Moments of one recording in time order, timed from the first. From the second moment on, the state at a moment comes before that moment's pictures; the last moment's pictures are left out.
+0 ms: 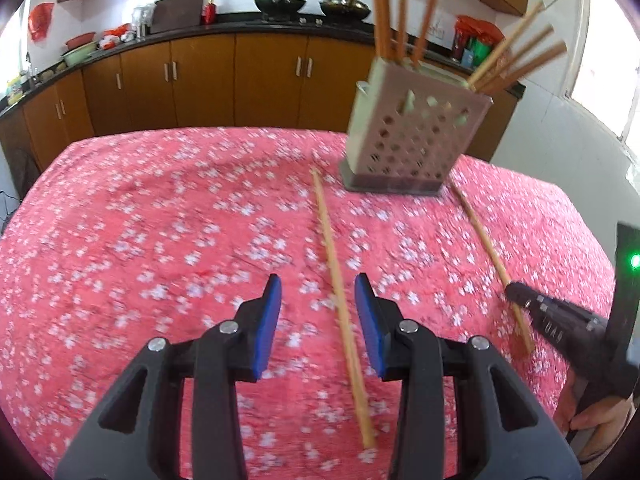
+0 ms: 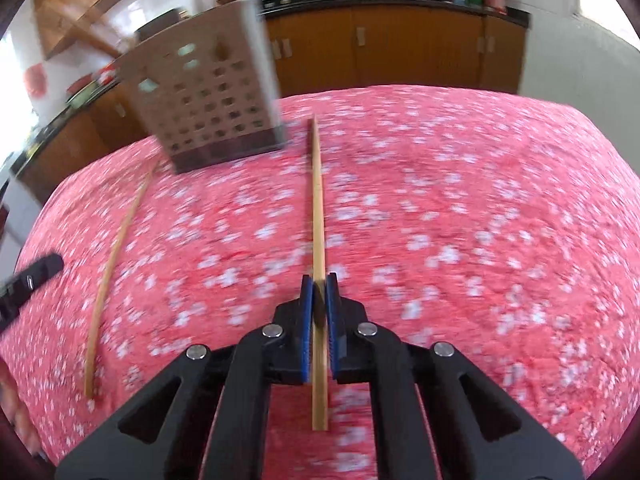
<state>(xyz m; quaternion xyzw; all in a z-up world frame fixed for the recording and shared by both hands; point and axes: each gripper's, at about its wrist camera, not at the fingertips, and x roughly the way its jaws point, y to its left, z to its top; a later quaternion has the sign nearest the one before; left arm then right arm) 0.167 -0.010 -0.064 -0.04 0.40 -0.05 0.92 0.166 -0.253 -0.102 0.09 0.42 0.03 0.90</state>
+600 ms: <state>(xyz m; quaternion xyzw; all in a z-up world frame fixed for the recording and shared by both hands) 0.203 0.009 -0.099 0.00 0.43 0.02 0.90 0.171 -0.263 -0.105 0.07 0.42 0.02 0.91</state>
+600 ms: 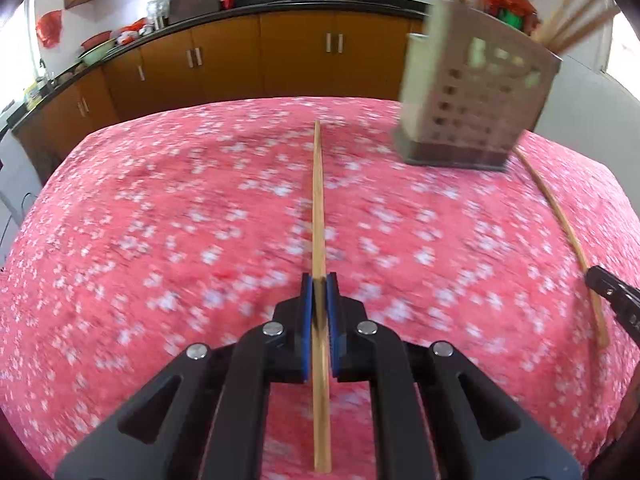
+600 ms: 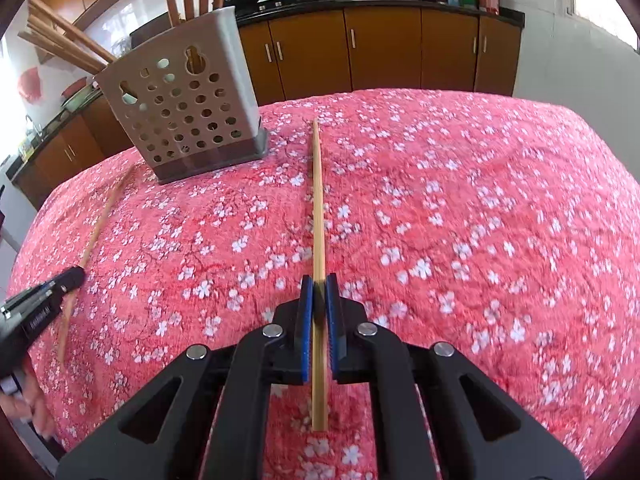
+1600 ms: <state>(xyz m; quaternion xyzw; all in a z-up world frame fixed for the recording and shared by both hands) 0.208 0.021 -0.099 -0.02 0.43 0.01 0.90 0.183 -0.262 -0.109 0.06 0.42 0.01 0.91</state>
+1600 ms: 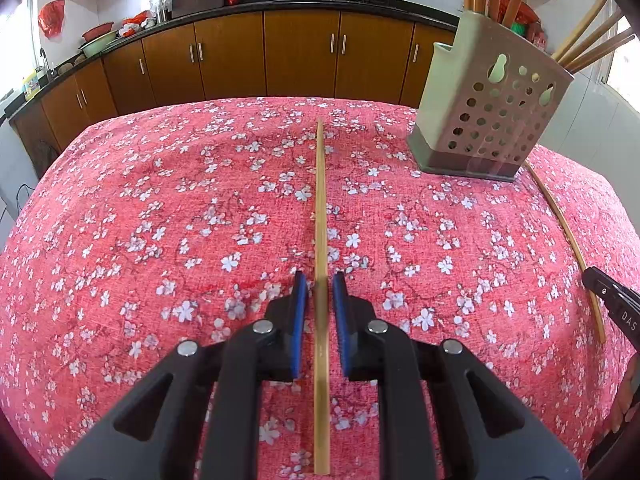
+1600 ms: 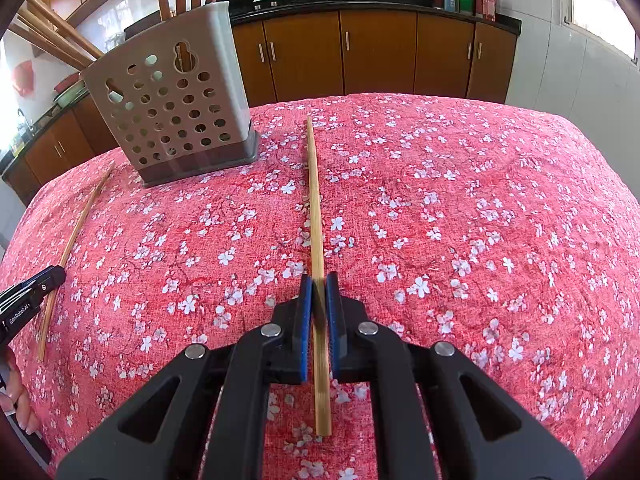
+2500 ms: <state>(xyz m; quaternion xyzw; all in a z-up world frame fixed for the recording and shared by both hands) 0.208 0.017 -0.100 -0.02 0.43 0.01 0.90 0.183 -0.262 -0.110 0.06 0.42 0.01 0.91</state>
